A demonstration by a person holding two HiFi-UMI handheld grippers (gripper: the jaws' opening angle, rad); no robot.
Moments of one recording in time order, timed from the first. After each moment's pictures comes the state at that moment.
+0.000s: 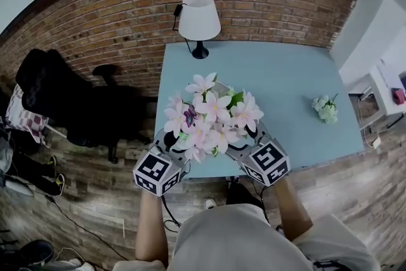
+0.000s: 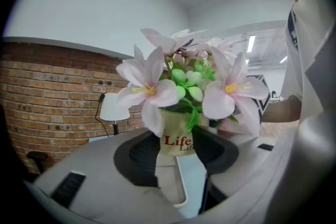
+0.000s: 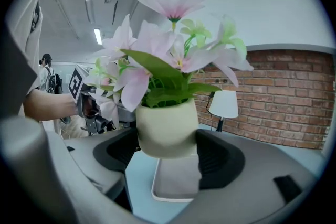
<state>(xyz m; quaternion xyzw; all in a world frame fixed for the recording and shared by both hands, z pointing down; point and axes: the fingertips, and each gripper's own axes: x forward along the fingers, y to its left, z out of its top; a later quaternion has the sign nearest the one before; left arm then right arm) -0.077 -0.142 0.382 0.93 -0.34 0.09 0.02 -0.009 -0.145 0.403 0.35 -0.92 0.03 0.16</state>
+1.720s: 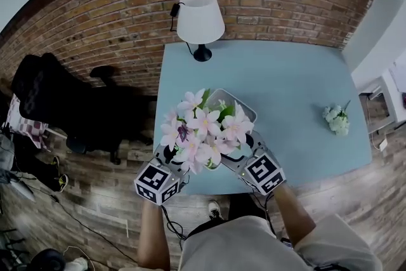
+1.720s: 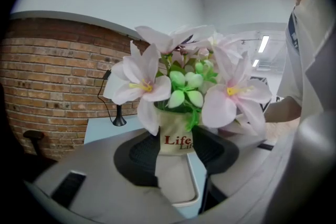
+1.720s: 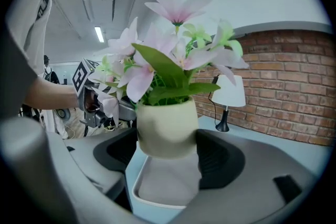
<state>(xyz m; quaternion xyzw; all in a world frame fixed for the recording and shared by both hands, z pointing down) -0.080 -0.206 0.444 0.92 -0.36 0.12 0.09 -0.011 -0.209 0.462 0.31 -0.93 0.05 0.18</state>
